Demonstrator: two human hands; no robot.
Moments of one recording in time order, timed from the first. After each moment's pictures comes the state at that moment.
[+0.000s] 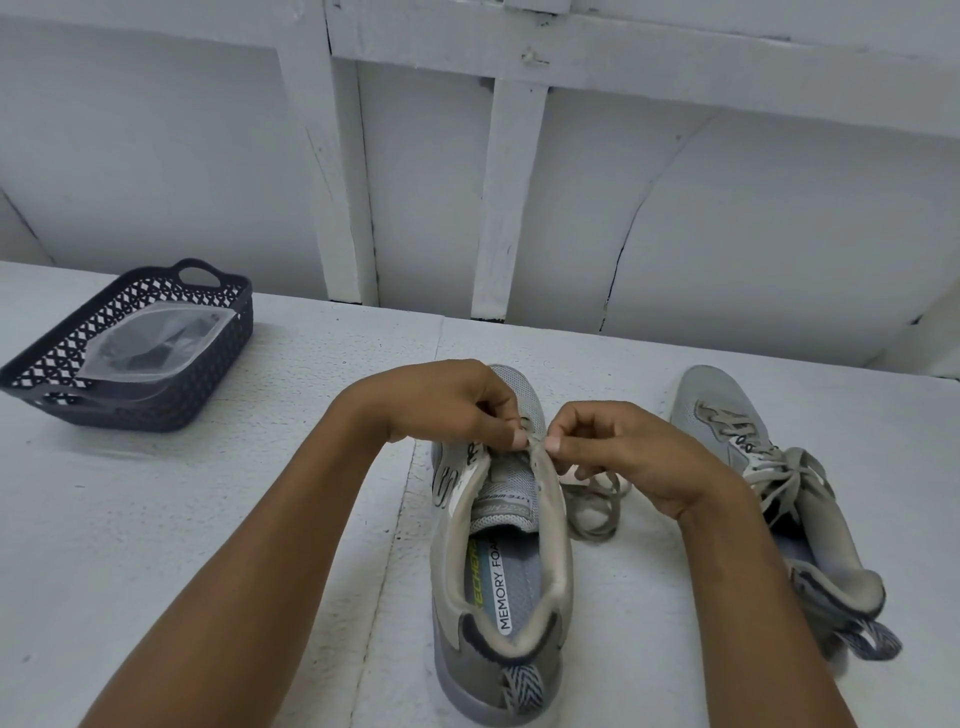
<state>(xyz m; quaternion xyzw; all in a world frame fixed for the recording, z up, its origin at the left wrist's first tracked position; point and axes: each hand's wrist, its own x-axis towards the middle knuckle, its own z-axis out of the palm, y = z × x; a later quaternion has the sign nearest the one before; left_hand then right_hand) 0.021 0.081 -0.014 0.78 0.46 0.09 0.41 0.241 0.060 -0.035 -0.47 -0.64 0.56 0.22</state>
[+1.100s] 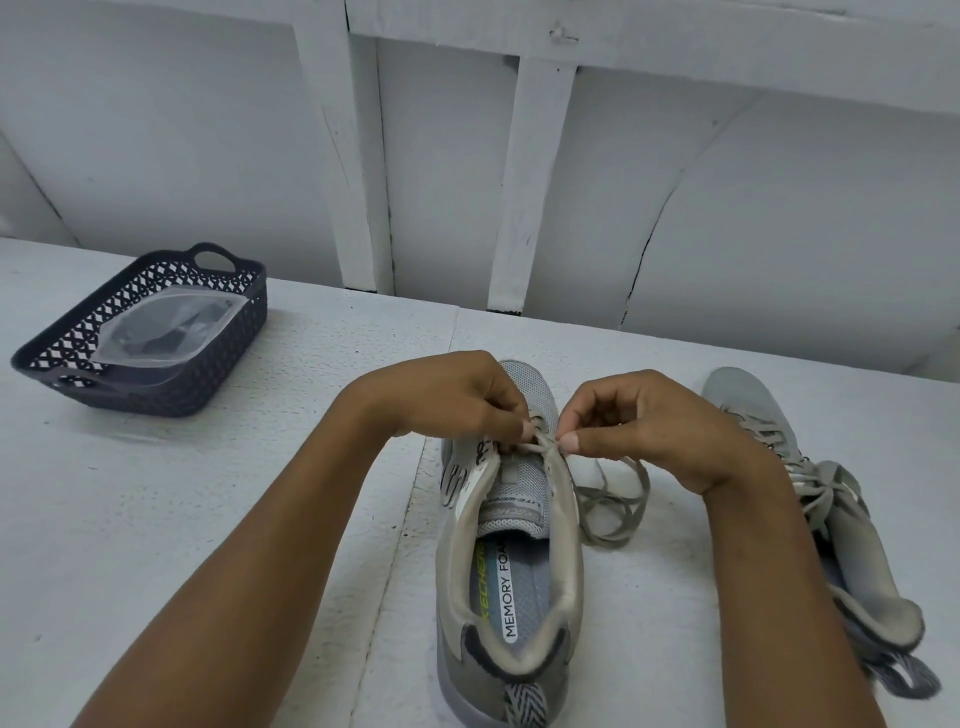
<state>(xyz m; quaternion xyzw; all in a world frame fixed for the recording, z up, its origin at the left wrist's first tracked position) 0.019 0.082 -0.016 0.77 0.47 0.10 0.41 0.243 0.078 -0.019 -0.42 -0.70 0.54 0.21</state>
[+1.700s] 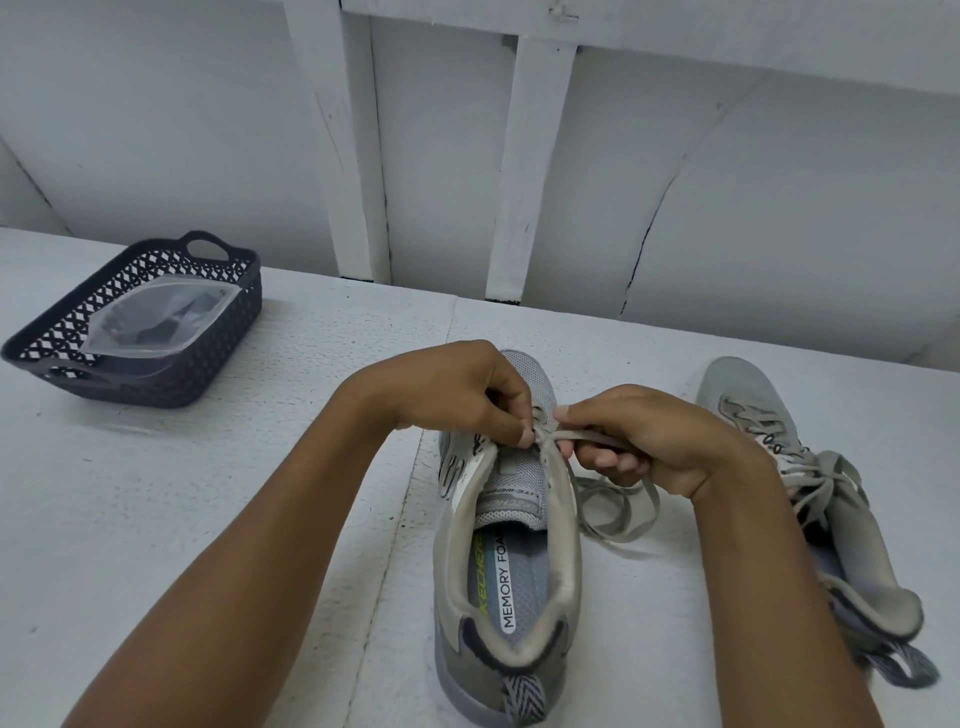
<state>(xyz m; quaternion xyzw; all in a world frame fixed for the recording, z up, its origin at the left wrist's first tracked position) 0.022 0.081 -0.016 0.77 0.46 0.11 0.43 0.233 0.076 -0.022 -0.51 -0.58 0.62 0.10</state>
